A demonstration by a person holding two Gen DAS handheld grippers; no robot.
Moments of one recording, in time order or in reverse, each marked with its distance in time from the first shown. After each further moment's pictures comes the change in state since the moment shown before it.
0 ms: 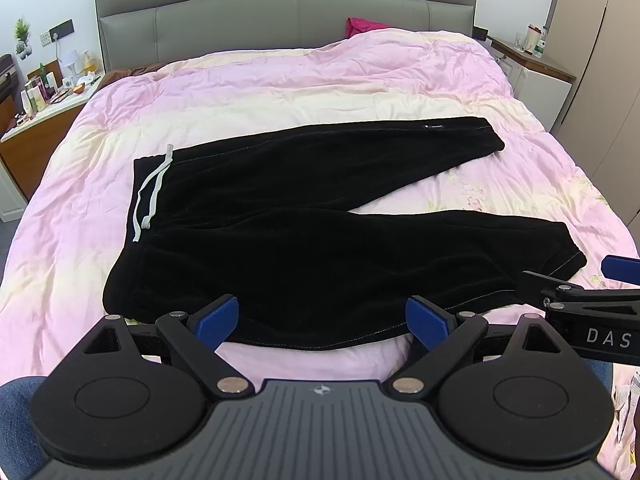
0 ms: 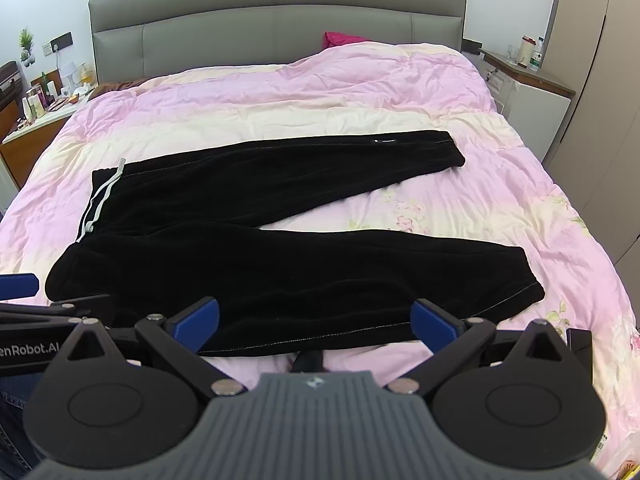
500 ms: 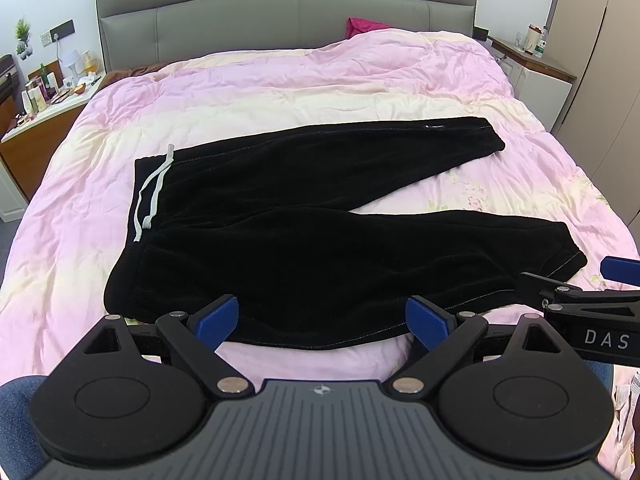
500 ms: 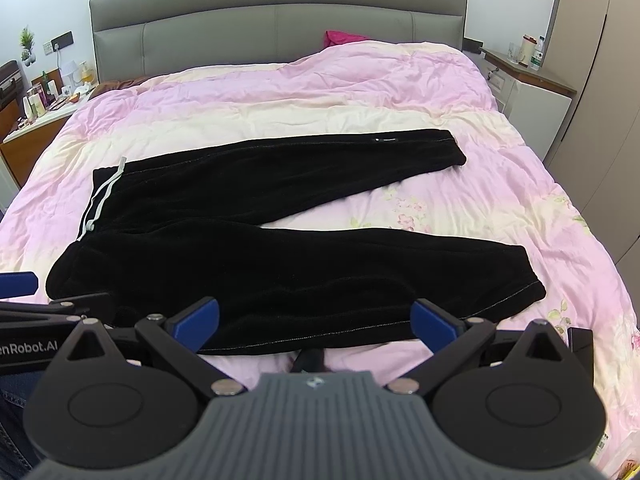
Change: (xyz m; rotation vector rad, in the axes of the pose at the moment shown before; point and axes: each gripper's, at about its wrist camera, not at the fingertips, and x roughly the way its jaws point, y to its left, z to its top) left arm -0.001 0.001 -0.001 -0.001 -0.001 0.002; right arm 0.002 0.001 -0.001 -0.002 0.002 0.002
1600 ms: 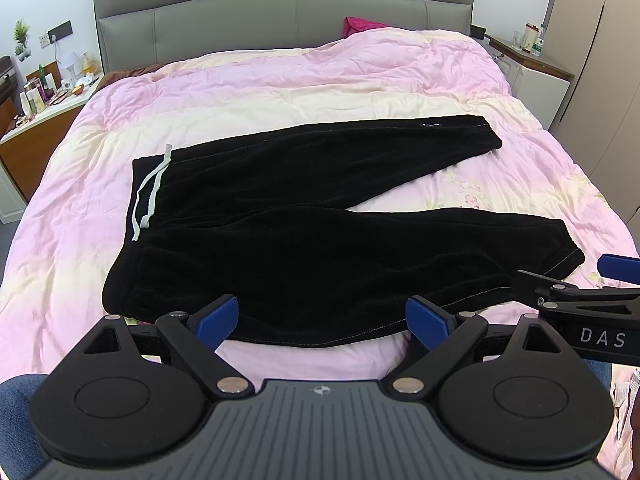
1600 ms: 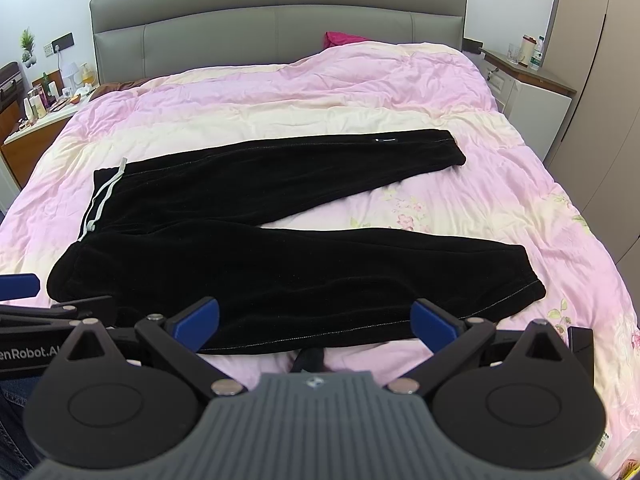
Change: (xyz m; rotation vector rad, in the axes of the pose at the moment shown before) left arm -0.001 -0.002 -0.001 0.002 0.002 0.000; right arm -0.003 -0.002 0.000 0.001 -0.002 0.002
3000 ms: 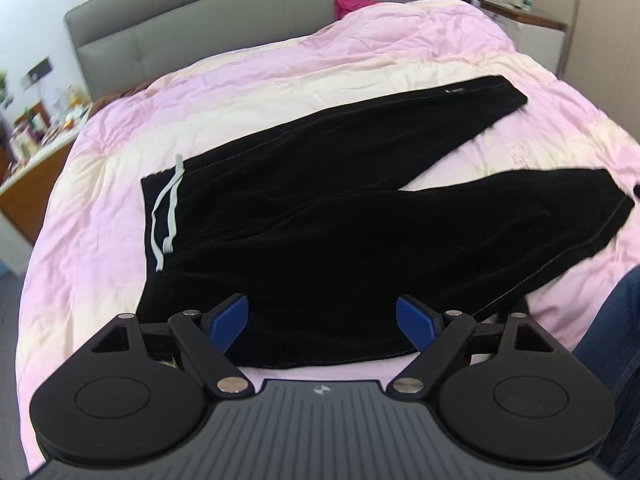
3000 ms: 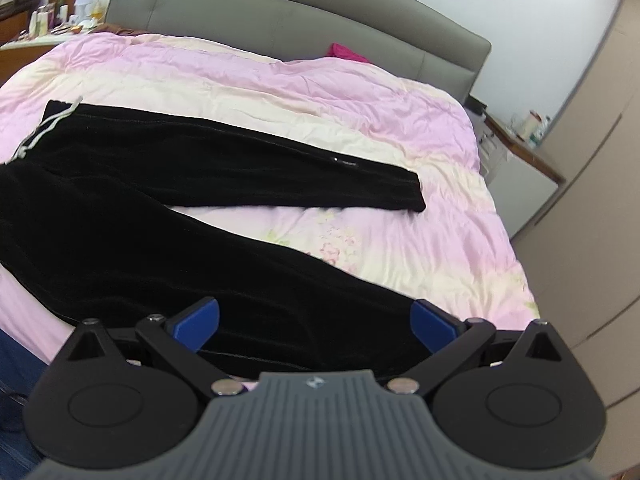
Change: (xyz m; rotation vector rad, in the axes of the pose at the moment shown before) left arm 0.069 0.055 -0.004 0.217 0.005 0.054; right arm 0.076 -0.086 0.010 -0.324 -0.067 -0.129
